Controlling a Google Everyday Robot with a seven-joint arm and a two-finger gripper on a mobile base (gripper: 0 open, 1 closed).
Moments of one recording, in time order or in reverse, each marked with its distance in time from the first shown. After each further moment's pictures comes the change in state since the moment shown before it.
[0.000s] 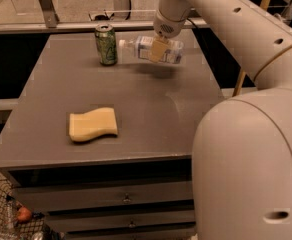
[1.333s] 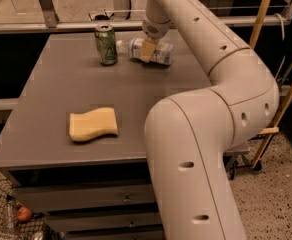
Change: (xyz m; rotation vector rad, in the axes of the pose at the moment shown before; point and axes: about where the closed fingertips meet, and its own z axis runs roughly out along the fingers) arm -0.017 -0.033 0.058 -0.020 0.078 0.131
